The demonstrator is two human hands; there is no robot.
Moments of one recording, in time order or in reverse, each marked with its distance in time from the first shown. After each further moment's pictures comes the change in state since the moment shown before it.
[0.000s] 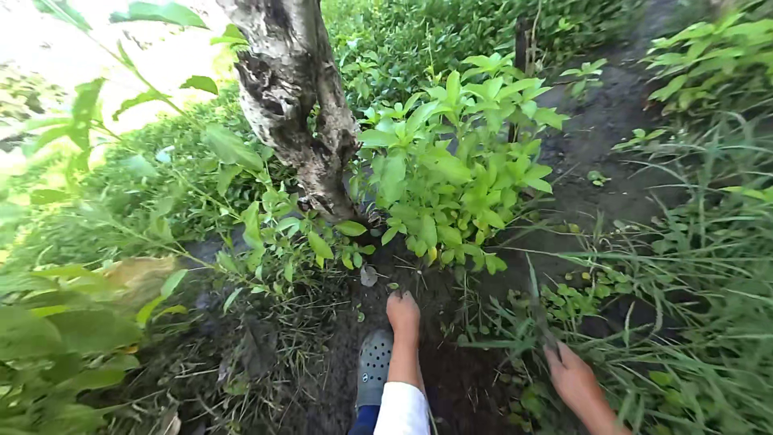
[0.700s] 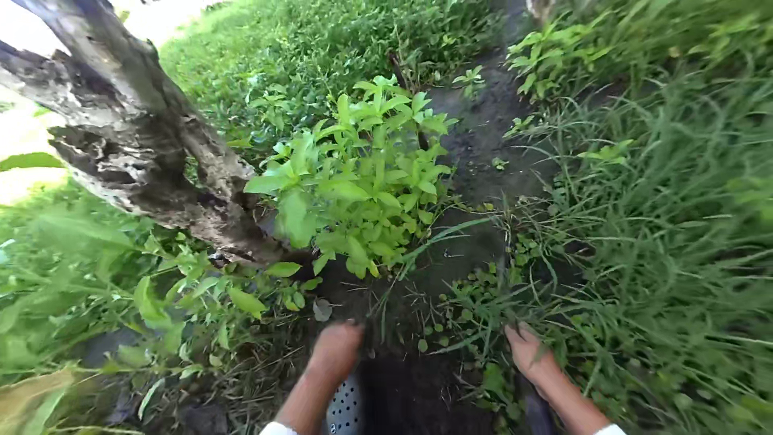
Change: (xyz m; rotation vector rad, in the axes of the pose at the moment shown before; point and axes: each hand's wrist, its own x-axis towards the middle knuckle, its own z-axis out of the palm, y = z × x) left_hand -0.004 0.033 -0.057 1.376 -0.560 0.785; right_hand -0.036 -0.026 -0.032 0.413 0.066 0.222
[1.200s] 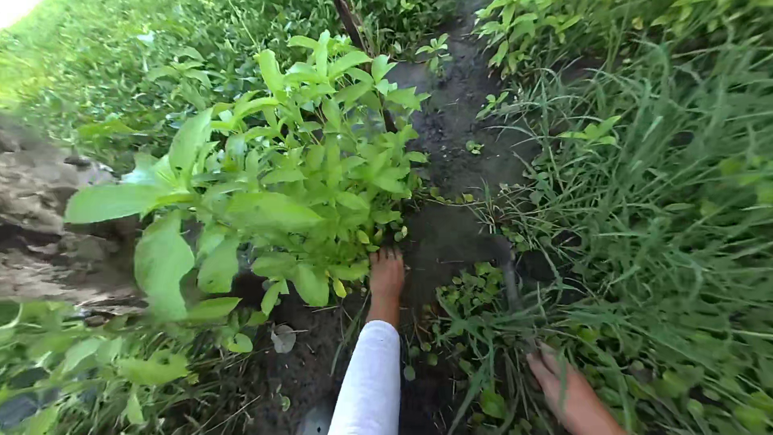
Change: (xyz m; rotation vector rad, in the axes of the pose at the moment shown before) left_hand 0.246 0.098 0.024 0.039 0.418 0.107; right_hand -0.006 0.026 -0.020 -0.040 0.027 0.049
